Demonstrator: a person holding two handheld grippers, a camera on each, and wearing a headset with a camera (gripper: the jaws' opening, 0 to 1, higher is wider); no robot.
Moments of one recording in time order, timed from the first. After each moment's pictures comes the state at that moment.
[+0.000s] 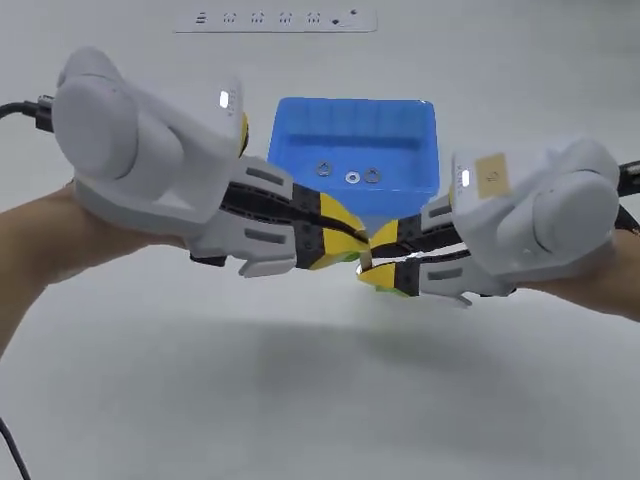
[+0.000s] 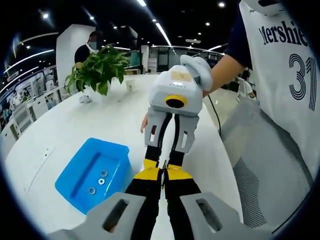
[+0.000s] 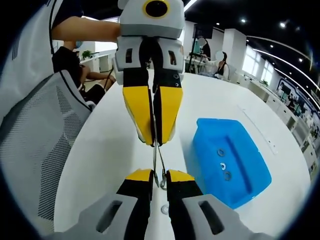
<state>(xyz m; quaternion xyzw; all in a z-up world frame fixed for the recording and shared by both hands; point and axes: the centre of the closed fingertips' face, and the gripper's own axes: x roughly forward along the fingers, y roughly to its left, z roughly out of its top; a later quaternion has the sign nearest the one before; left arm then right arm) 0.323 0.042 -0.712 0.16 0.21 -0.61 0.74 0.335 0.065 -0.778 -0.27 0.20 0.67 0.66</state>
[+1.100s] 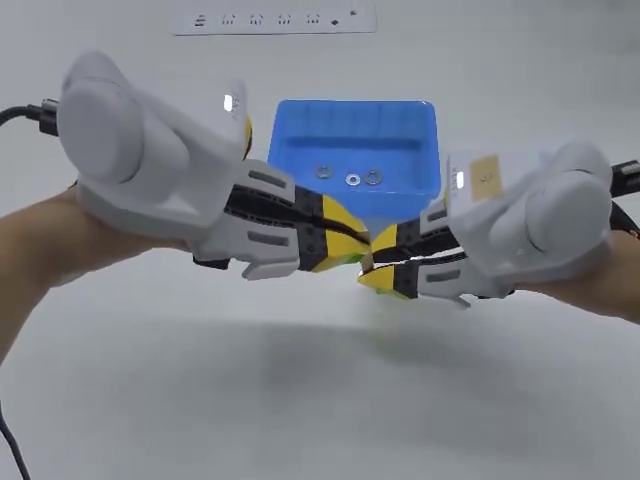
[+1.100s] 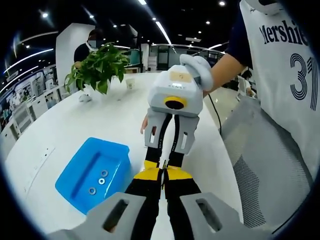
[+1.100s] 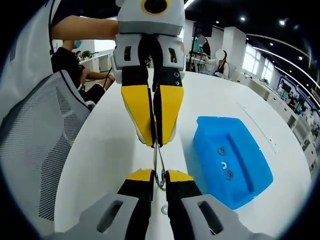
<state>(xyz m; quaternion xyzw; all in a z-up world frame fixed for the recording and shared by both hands) 0.330 0.042 -0.715 0.16 0.22 -0.61 0.74 0.334 0.064 -0.779 -0.27 0.21 0.67 0.66</state>
